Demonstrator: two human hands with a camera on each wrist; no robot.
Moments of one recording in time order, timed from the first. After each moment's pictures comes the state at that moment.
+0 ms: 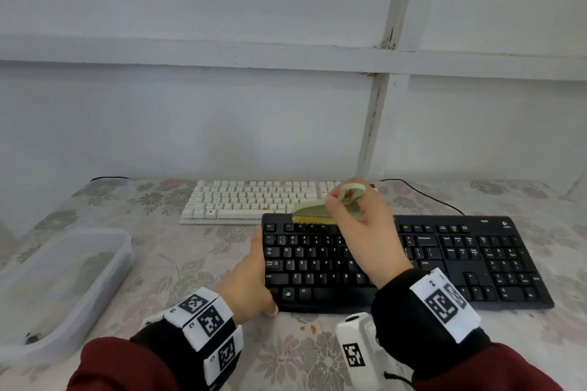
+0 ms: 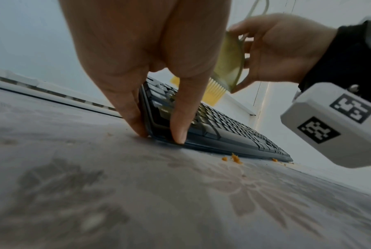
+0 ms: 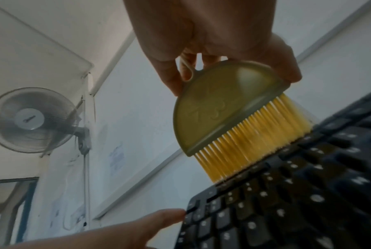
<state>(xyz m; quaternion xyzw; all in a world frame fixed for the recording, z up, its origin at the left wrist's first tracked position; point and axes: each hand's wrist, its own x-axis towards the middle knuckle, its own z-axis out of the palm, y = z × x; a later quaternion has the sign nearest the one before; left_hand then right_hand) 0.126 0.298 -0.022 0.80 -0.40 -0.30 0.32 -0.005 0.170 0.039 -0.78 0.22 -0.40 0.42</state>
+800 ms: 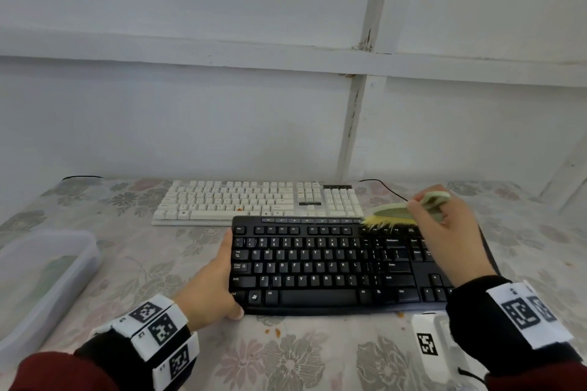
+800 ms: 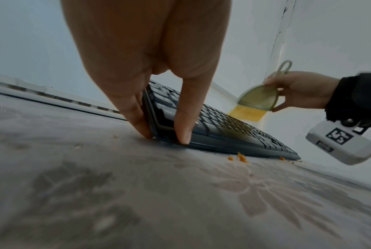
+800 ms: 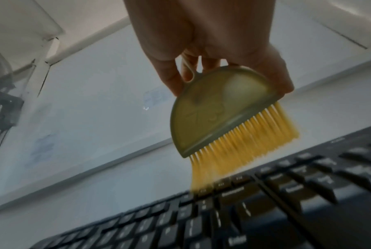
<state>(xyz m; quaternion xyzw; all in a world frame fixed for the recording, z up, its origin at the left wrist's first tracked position) 0.124 0.300 -0.020 0.79 -0.41 -0.31 0.33 -0.106 0.083 0.052 -0.78 0.34 -0.42 0.31</state>
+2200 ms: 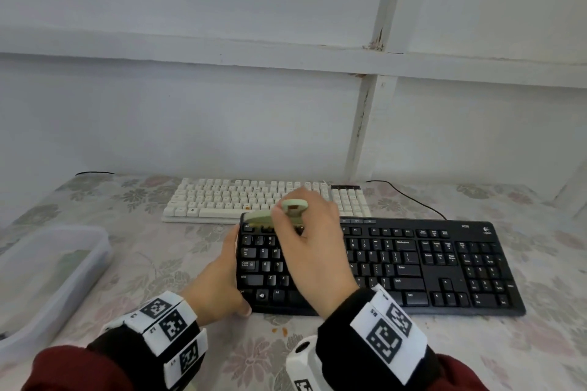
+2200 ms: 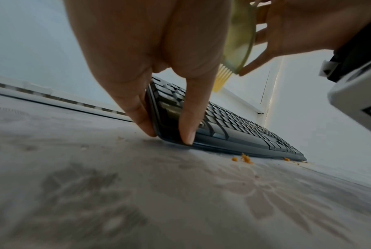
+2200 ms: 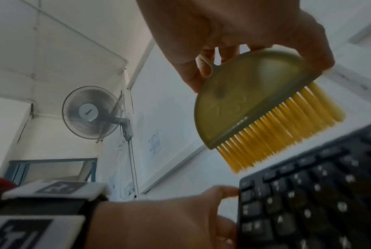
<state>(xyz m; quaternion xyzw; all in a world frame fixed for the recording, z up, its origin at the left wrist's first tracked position) 0.118 0.300 -0.009 0.80 -0.40 -0.29 0.33 -0.003 0.213 0.059 -0.82 0.24 -0.35 0.38</state>
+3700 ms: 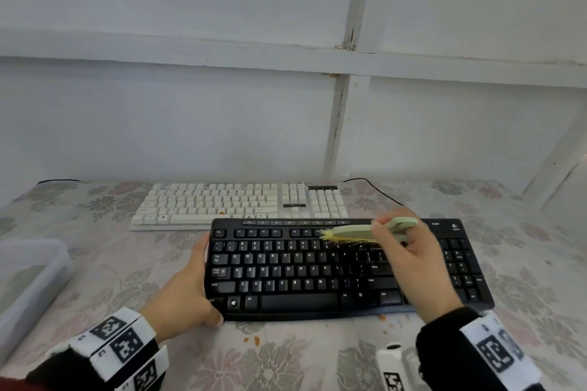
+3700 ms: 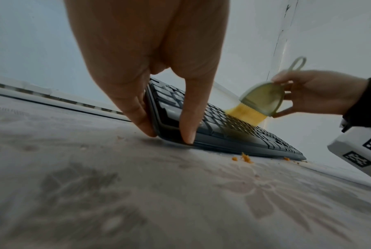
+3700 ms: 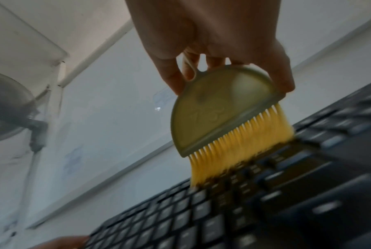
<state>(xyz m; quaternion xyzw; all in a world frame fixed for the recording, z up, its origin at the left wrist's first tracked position) 0.125 0.299 -0.023 0.79 -0.39 -0.29 0.36 -0.106 0.110 0.032 -0.74 0.29 -0.43 0.43</state>
